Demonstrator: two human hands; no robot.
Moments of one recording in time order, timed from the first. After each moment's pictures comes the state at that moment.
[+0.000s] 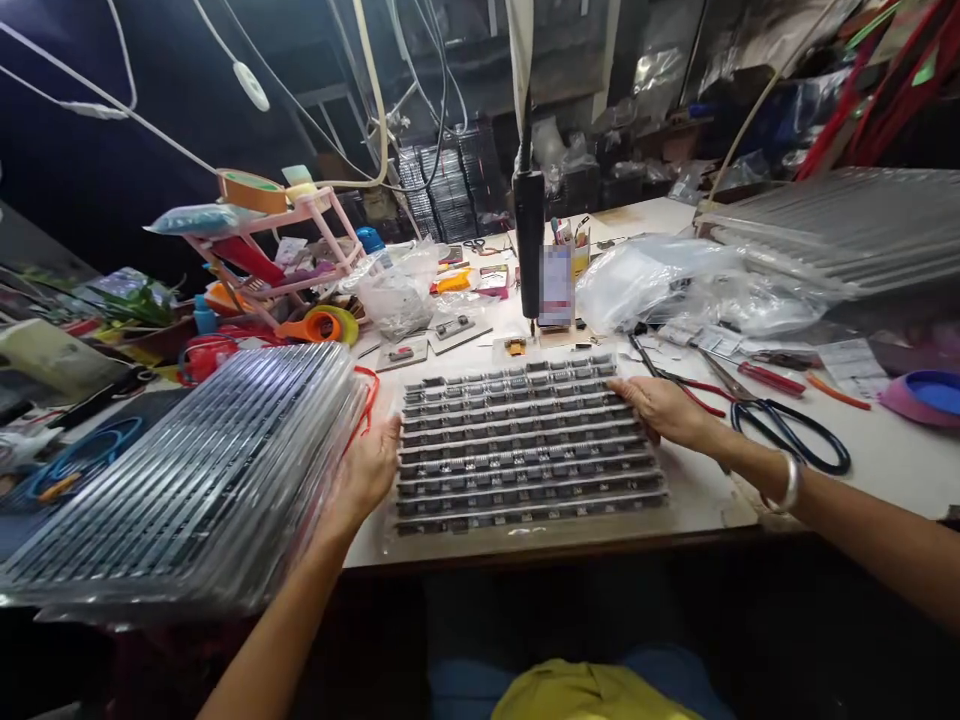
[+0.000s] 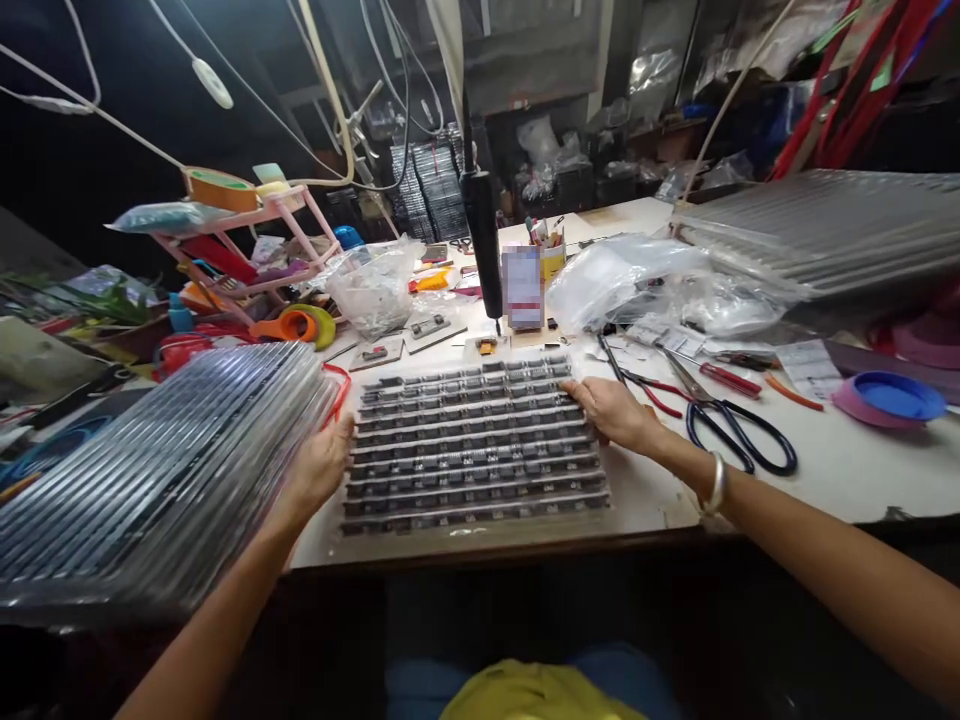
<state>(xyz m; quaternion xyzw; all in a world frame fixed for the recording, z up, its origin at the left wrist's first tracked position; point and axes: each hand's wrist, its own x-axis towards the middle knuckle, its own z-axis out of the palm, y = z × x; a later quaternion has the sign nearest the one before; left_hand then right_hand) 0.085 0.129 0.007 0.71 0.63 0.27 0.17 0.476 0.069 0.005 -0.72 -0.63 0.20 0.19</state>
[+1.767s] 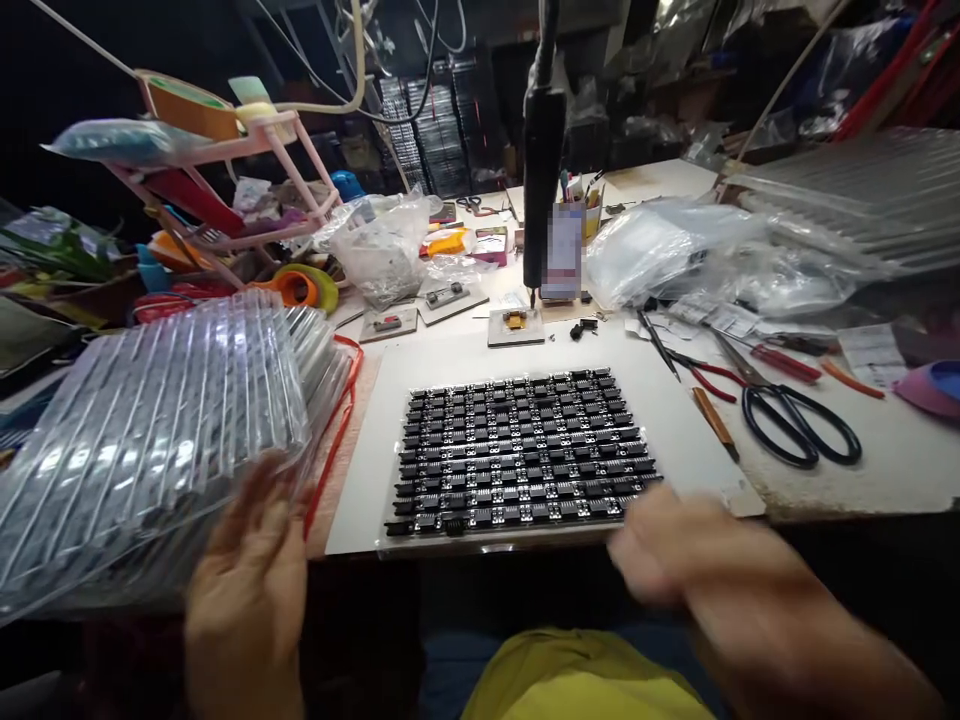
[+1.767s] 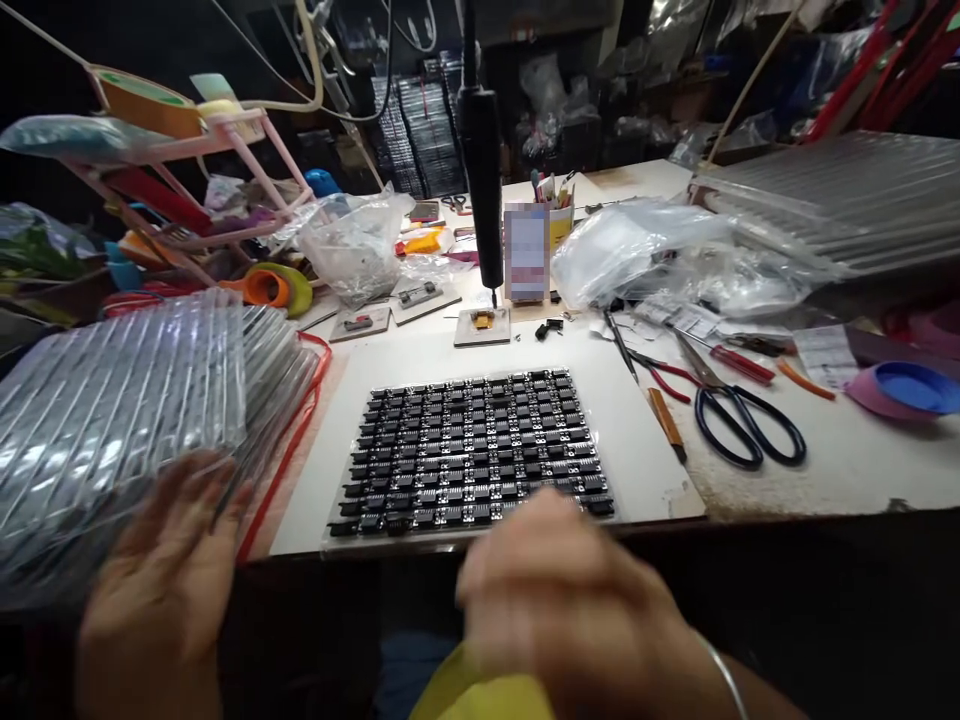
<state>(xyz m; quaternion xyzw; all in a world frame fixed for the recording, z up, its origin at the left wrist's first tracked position) 0.066 0.027 0.024 0.45 0.51 0.65 0.34 0.371 -0.057 0.049 -0.35 -0.74 0.17 0.55</state>
